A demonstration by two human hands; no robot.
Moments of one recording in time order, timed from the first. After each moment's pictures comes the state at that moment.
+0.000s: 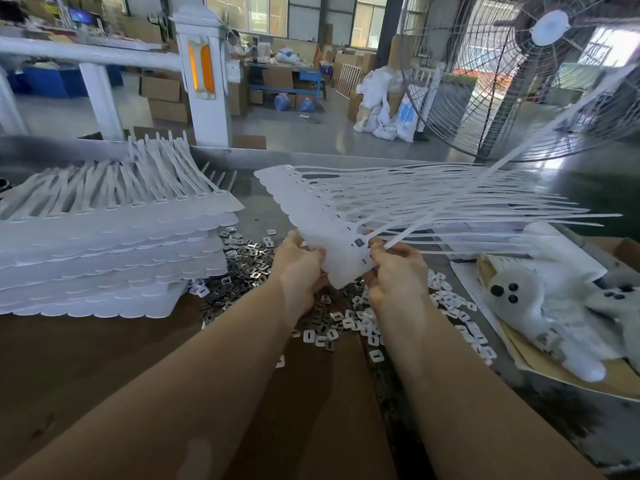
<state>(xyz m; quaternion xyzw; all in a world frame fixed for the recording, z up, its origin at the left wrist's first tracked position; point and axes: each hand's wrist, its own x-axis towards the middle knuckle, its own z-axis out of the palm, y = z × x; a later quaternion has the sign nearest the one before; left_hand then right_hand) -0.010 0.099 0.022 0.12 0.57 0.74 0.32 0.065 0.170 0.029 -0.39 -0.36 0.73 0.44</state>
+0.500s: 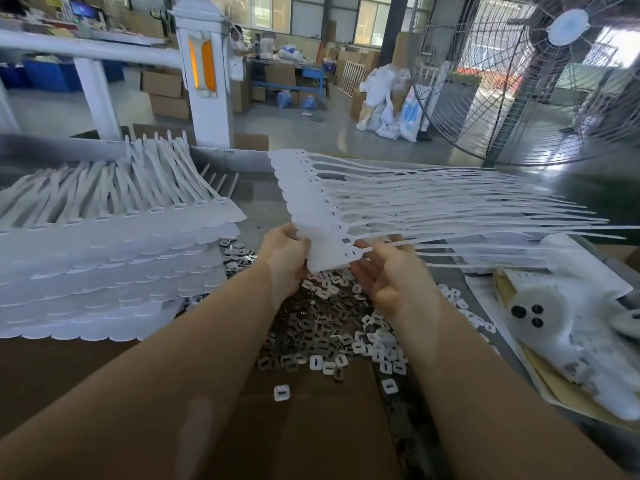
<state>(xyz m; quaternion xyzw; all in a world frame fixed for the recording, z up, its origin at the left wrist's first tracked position) -0.064 0.115 0.021 0.11 0.62 0.72 0.29 0.048 0.187 0.041 -0.37 -0.36 0.80 0.31</state>
